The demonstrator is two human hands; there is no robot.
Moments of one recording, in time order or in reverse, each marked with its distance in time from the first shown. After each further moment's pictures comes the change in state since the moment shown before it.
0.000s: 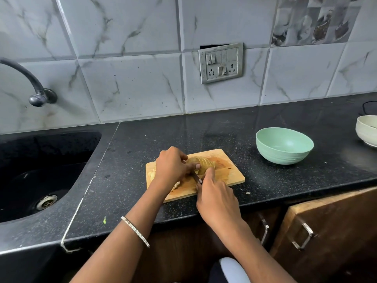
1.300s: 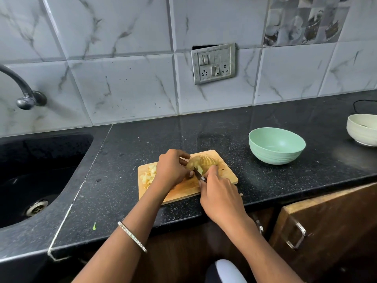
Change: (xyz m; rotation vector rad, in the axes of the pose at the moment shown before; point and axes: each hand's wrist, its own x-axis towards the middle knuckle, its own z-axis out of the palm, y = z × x) left_hand 0.003 0.010 0.012 -0.146 -0.112 0.006; right_hand 0.015 0.026 -0.007 0.049 0.052 -0.004
